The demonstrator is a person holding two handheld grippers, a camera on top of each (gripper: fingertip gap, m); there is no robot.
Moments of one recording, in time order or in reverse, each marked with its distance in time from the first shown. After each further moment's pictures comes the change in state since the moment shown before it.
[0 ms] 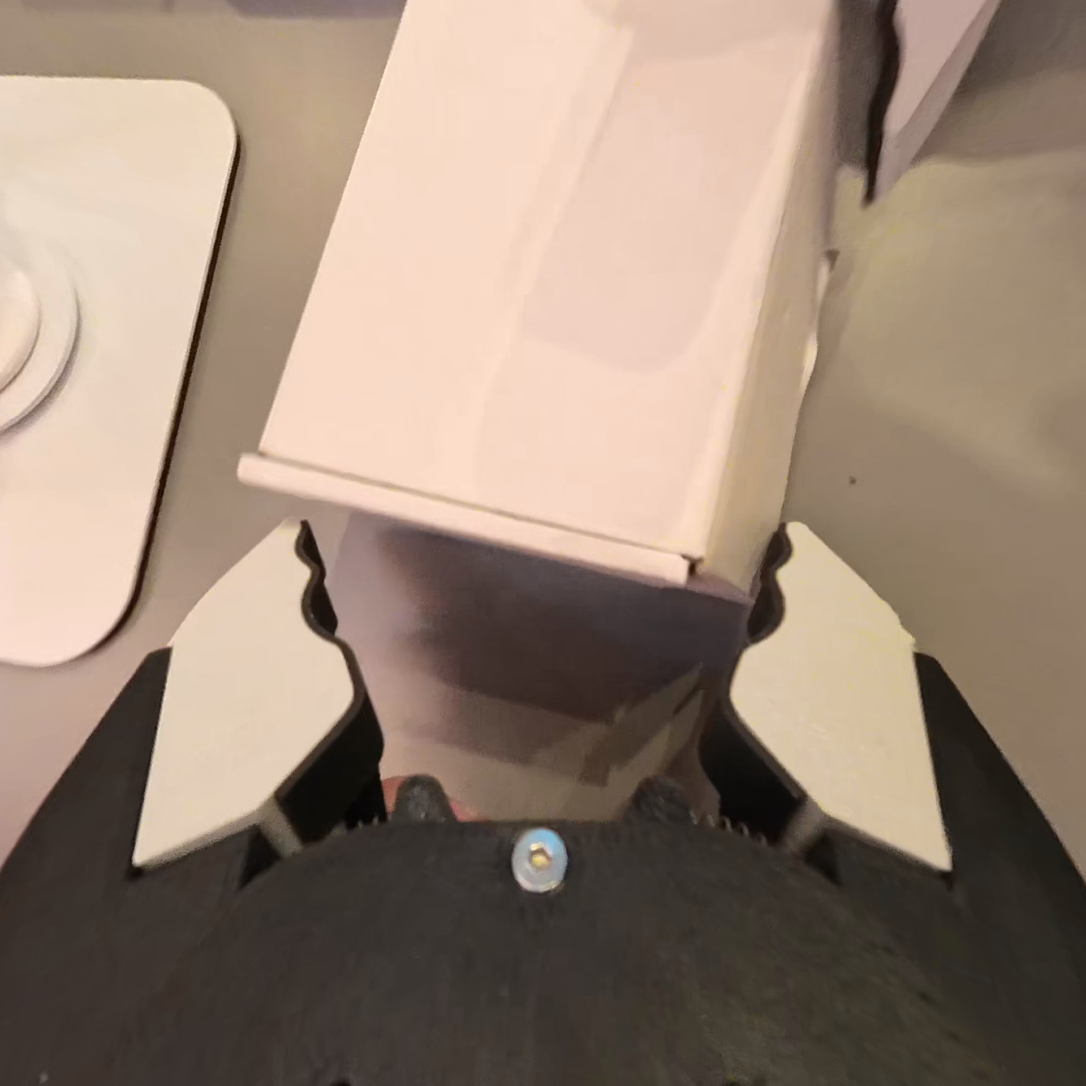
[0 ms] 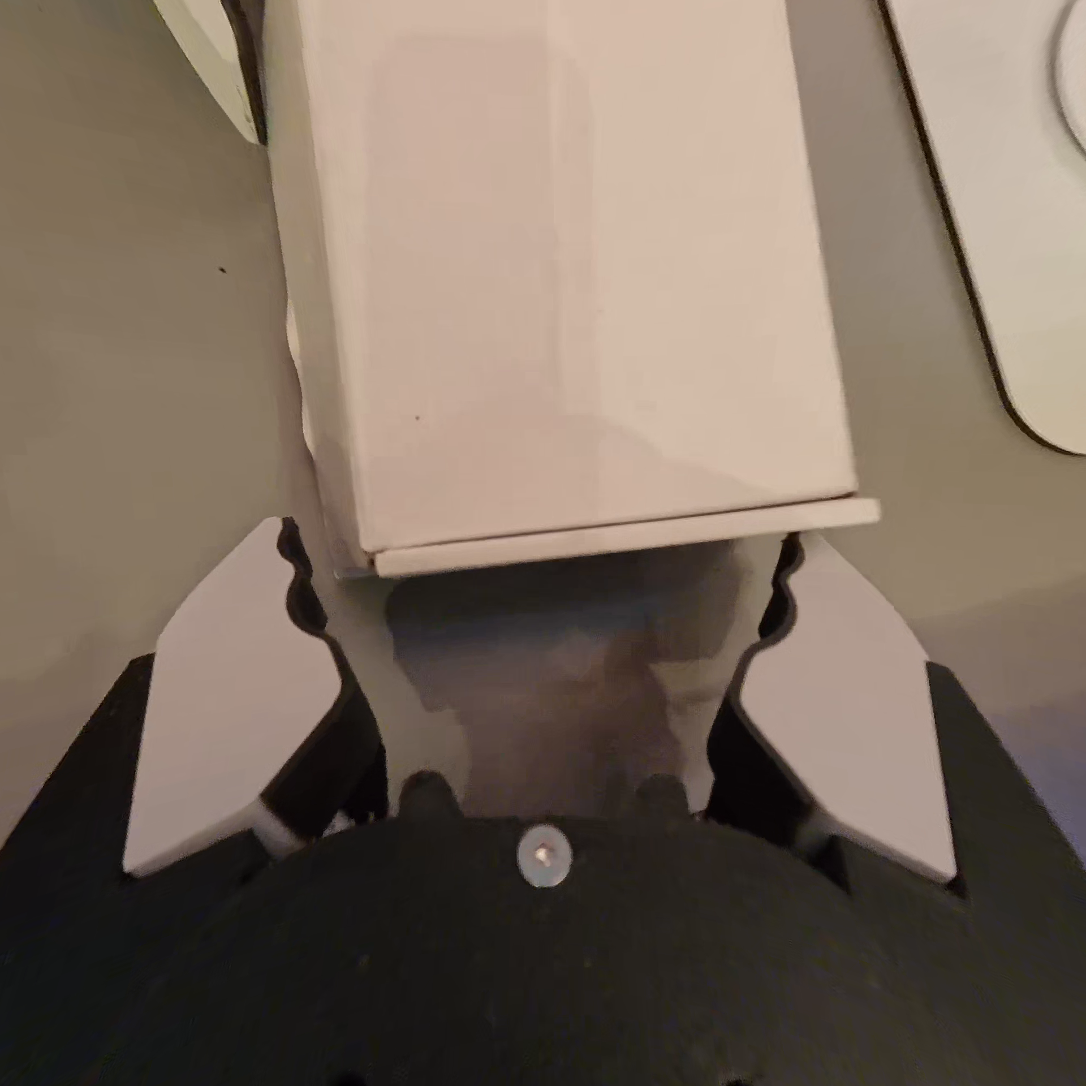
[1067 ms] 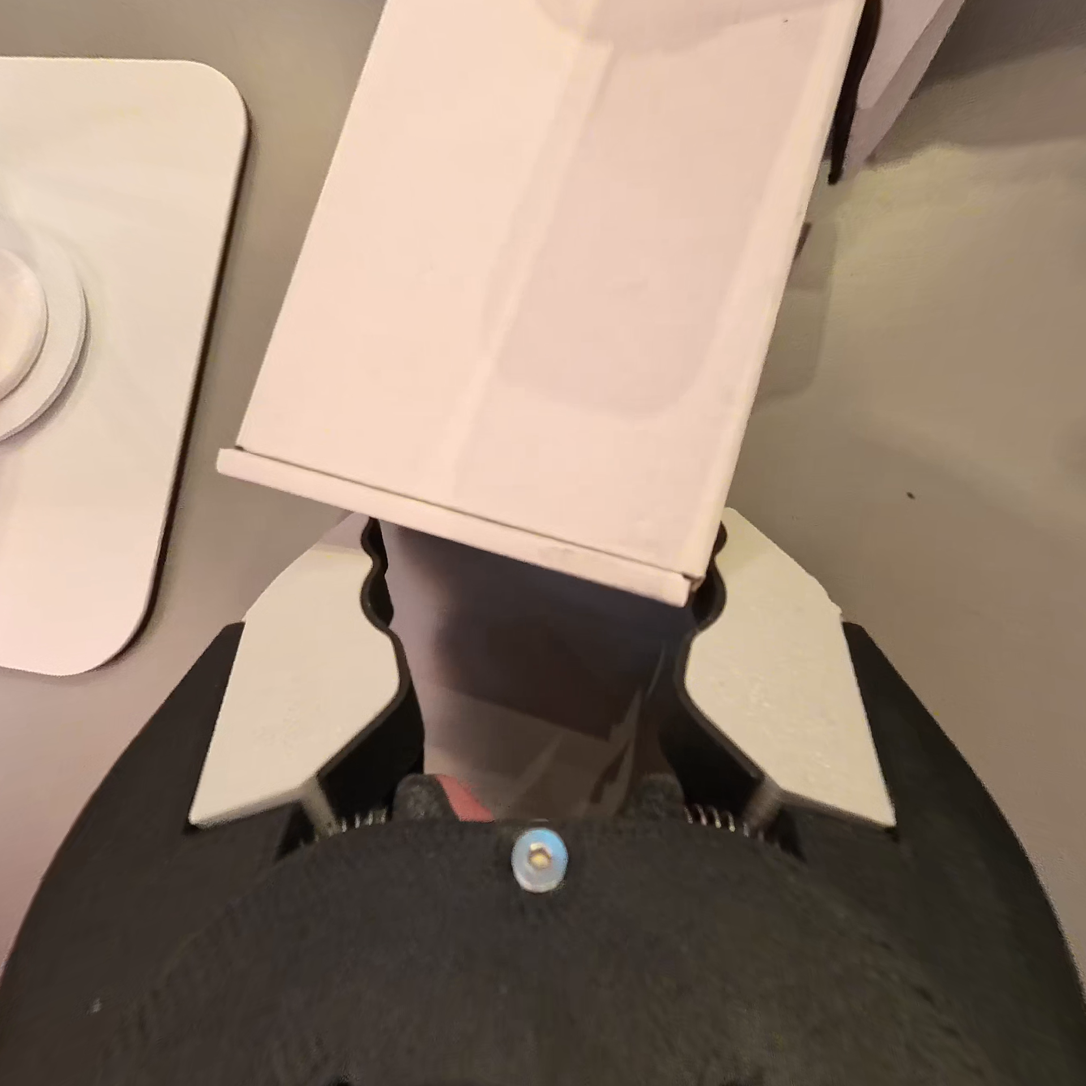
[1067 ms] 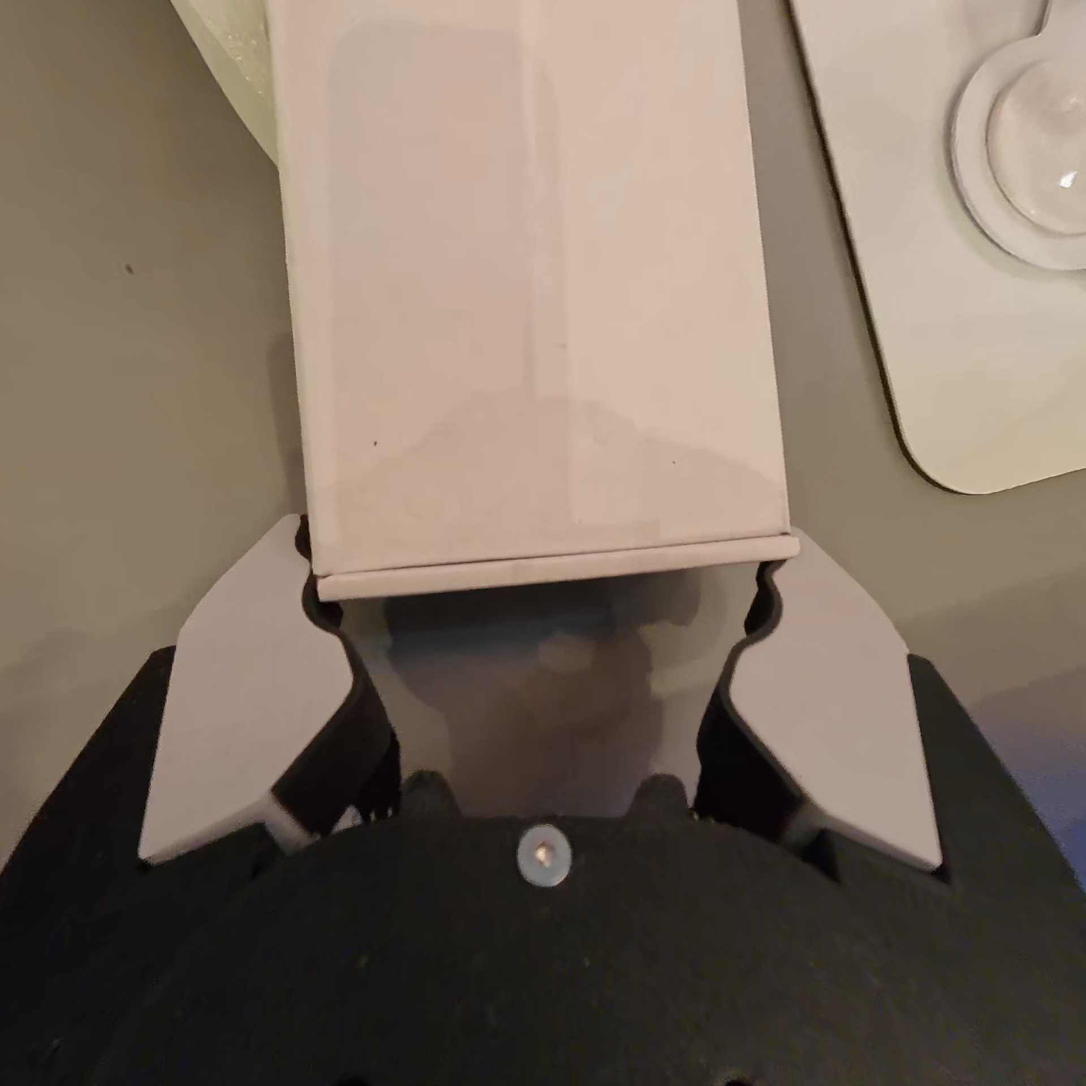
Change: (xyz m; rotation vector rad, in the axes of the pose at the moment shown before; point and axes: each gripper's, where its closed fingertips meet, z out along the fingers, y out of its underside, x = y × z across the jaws) left arm -0.009 0.001 0.009 -0.034 -0.025 0.006; right arm 0.024 -0.007 -0.001 -0.021 0.059 -0.064
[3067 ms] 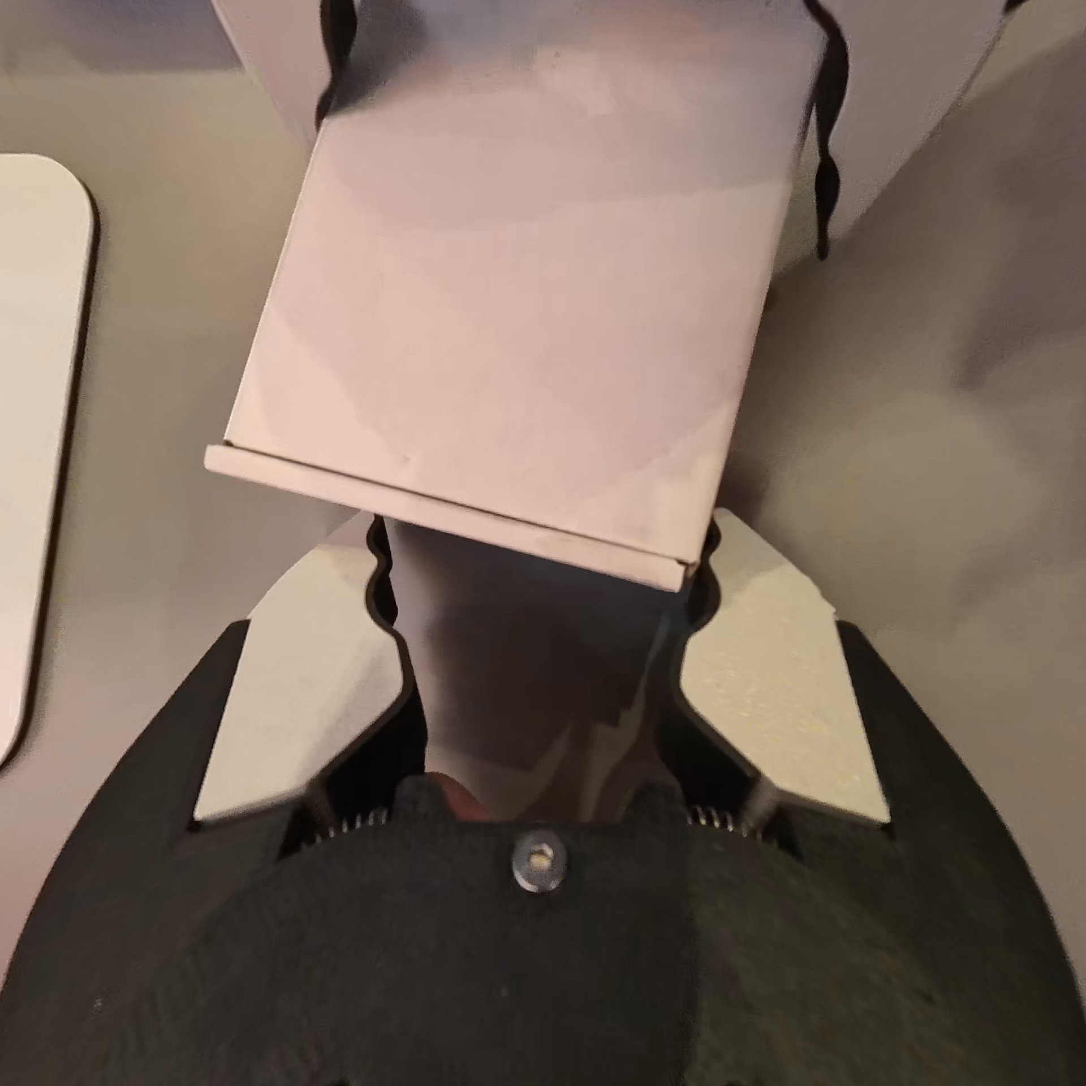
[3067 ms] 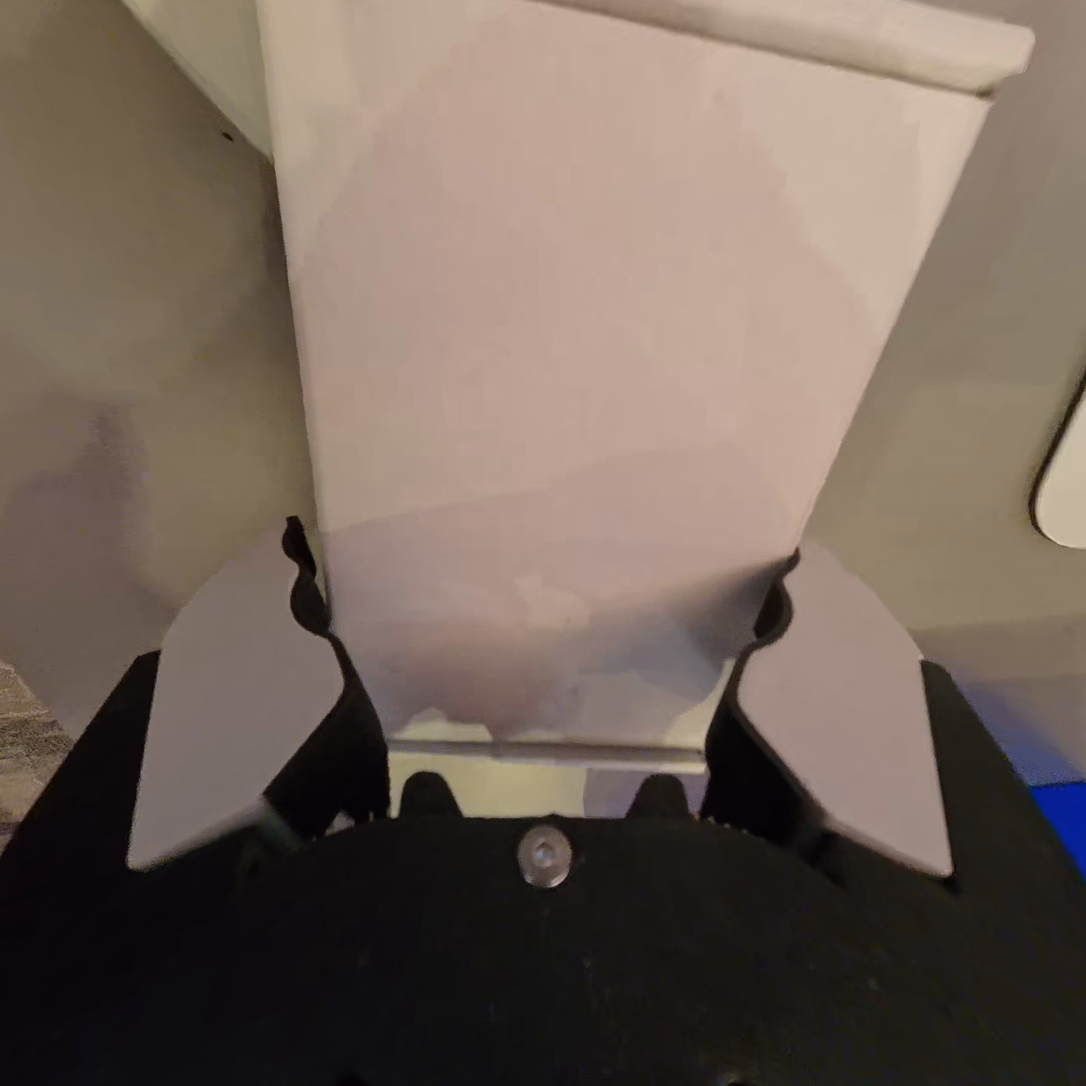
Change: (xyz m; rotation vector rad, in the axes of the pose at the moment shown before) left arm 0.044 -0.021 0.012 -0.005 0.061 0.048; right arm -0.039 0.001 -0.006 -0.489 -0.106 -0.147
